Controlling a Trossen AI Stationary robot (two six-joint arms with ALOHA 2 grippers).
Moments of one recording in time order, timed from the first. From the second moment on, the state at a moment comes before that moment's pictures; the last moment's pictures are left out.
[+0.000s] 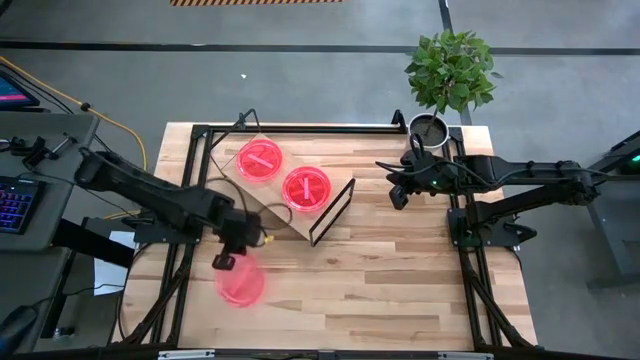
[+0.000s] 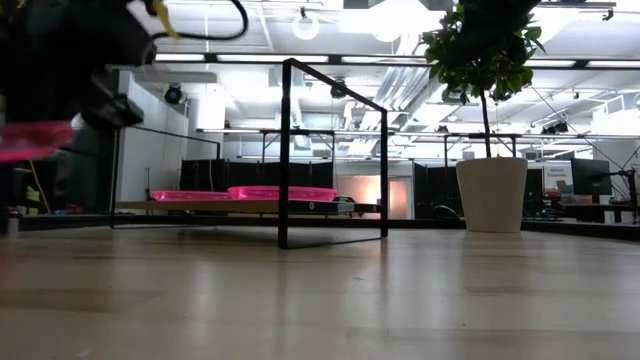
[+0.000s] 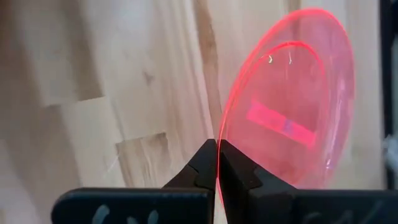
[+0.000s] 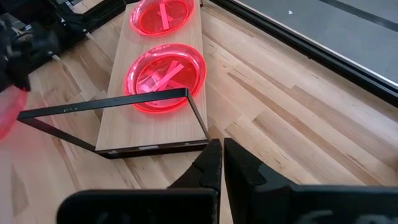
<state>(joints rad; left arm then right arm) -0.25 1.19 0.74 -0.81 0.25 -0.13 -0.01 1.01 1.01 -0.75 0.36 0.60</state>
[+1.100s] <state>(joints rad) -0.34 1.16 0.55 -0.67 -1.06 -2.21 -0.01 1.01 1.01 -0.77 0.36 0.60</state>
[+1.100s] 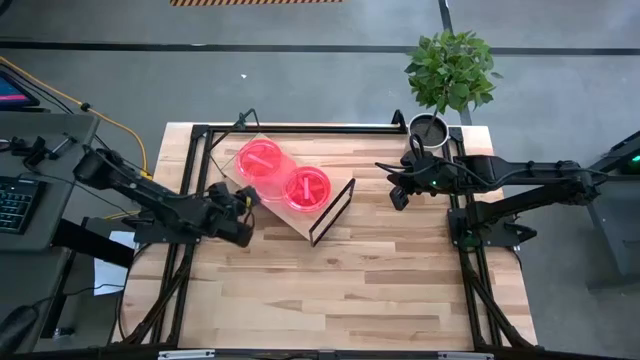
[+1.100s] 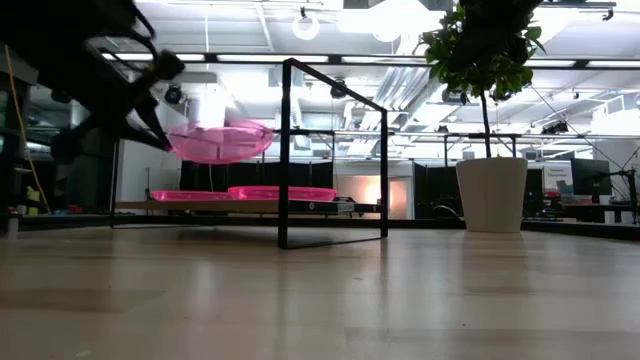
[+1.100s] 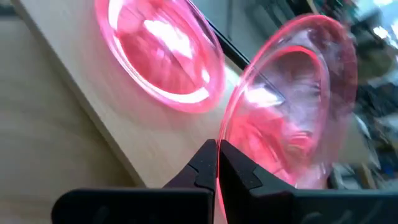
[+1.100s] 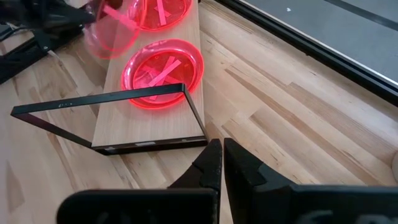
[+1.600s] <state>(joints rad) -0.02 1.17 0.55 -0.71 -1.05 -2.19 -0.01 1.01 1.01 -0.76 0.36 0.63</state>
